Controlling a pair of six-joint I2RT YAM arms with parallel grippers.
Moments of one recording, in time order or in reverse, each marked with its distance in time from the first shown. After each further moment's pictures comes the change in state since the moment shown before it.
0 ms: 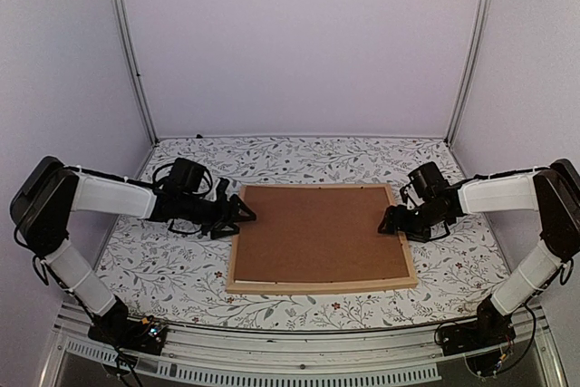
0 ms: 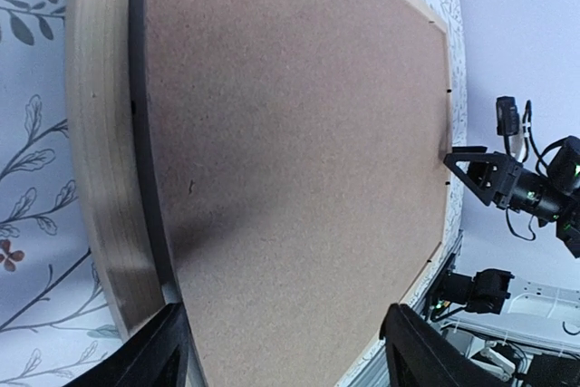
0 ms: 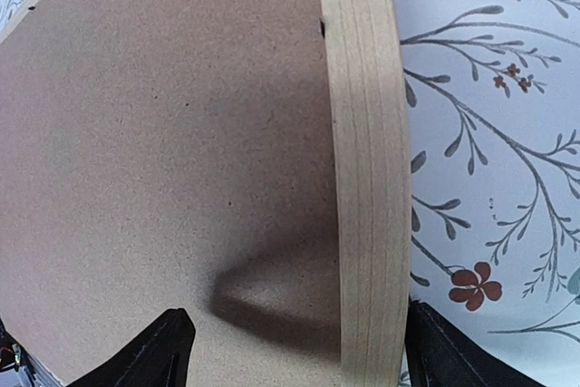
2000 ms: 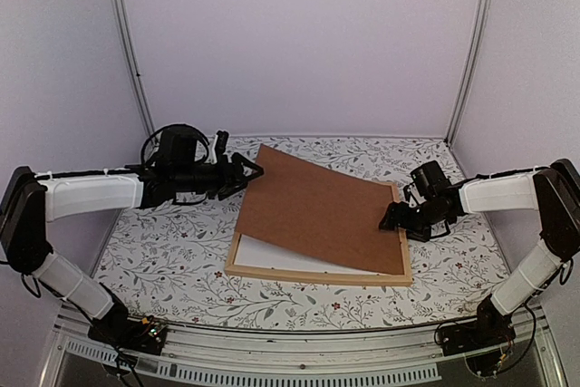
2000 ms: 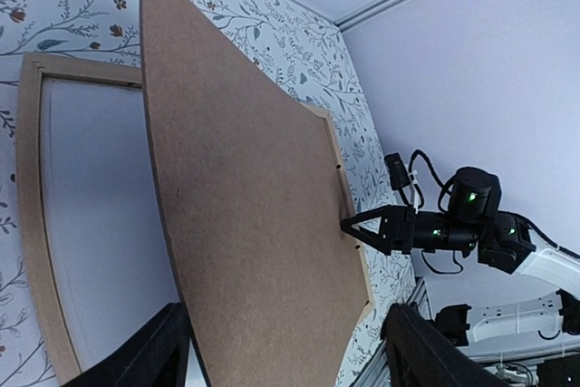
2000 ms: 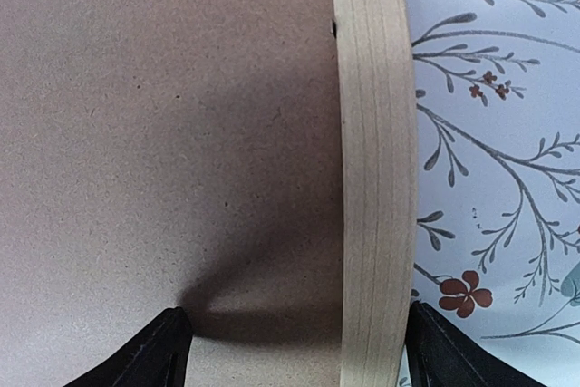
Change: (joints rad) left arm -0.056 -0.145 0.127 0.088 -0.130 -0.005; right arm -0.017 0.000 -0.001 0.022 0.002 0.053
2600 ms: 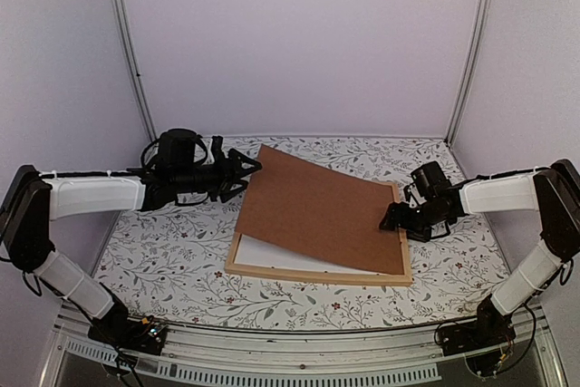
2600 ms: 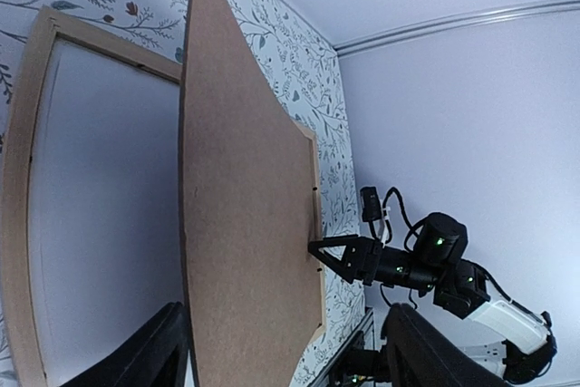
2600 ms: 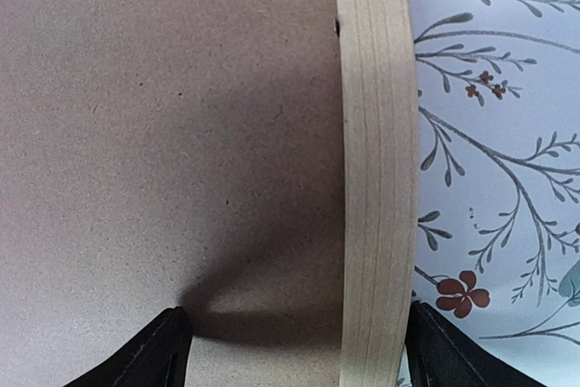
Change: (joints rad) left arm 0.008 0.017 -0.031 0.092 -0.003 -0.226; right arm 0.000 -0.003 -0.007 0.009 0.002 0.000
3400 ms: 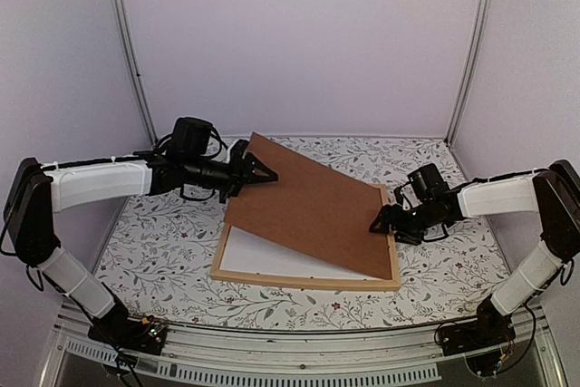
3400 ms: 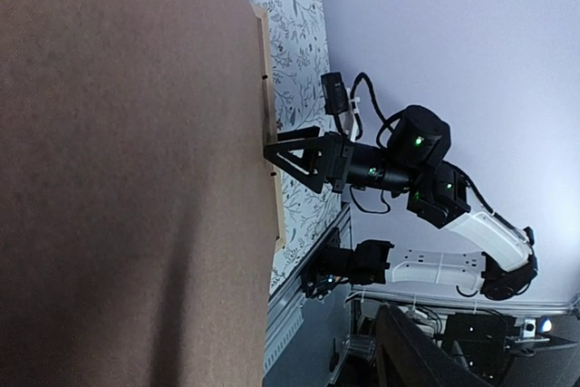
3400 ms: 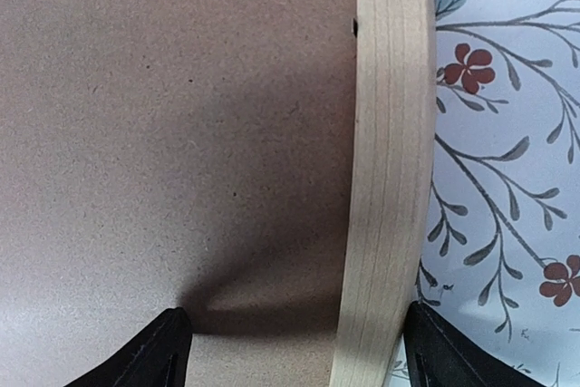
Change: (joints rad) left arm -0.036 0.055 0.170 -0.256 0.276 0.032; right arm 0.027 -0.005 -0.021 0.053 -0.120 -0.013
